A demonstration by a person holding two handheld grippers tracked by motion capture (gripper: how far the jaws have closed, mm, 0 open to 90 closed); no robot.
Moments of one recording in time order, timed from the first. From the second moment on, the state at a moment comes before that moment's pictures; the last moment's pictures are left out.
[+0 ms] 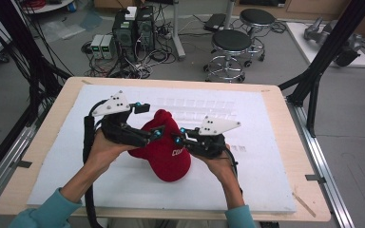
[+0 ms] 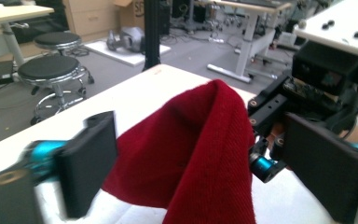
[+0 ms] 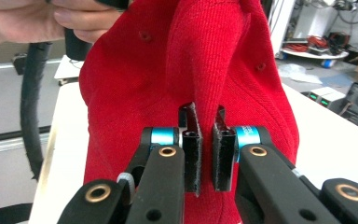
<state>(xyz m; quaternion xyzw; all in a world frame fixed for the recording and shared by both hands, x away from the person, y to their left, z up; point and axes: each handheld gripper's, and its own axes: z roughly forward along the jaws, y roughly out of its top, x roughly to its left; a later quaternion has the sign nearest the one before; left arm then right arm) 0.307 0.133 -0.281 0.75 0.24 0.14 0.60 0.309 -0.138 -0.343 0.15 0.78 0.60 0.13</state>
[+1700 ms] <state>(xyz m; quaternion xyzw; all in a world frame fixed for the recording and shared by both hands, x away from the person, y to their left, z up) 0.275 0.142 -0.376 0.76 0.25 0.04 0.59 0.304 -0.137 -0.315 0.17 0.72 0.65 0.18</state>
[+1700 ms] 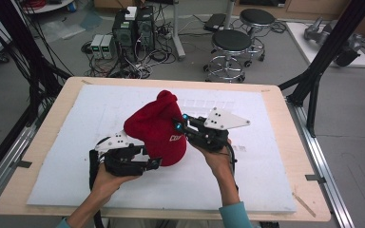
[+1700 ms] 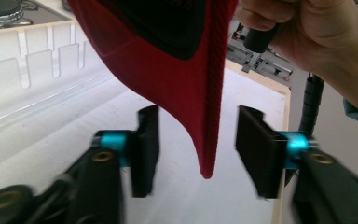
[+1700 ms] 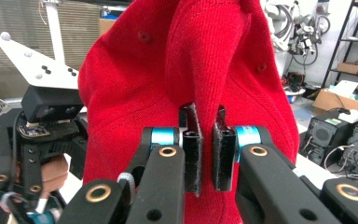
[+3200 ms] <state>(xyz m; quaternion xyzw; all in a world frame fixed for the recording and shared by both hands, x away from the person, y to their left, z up) 0.300 0.157 -0.335 0.76 0.27 0.13 0.58 0.270 -0.194 -0.351 0.27 0.73 0.57 0.24</state>
